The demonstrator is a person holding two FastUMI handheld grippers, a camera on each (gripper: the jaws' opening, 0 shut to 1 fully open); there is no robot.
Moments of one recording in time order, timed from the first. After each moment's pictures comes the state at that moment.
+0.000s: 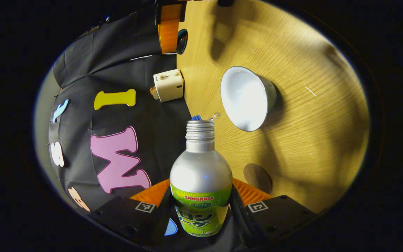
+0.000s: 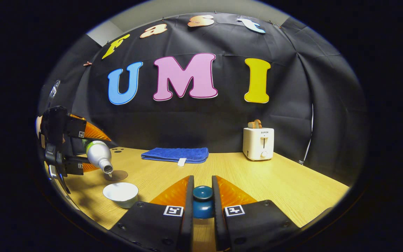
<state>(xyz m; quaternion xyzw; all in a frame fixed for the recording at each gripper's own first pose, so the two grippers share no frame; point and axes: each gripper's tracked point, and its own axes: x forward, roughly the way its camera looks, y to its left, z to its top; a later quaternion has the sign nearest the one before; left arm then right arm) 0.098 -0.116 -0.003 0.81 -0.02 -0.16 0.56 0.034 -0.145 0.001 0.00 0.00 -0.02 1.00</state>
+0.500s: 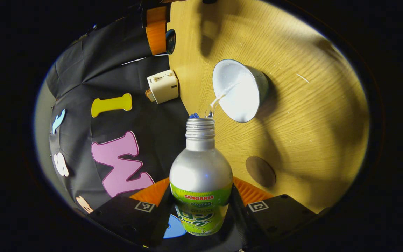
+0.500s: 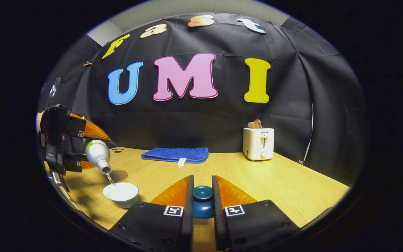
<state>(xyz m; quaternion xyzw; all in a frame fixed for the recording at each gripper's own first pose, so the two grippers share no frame) 0.101 -0.112 0.003 0.83 -0.03 -0.15 0.53 0.034 -0.145 0.001 0.00 0.00 -0.02 1.00</state>
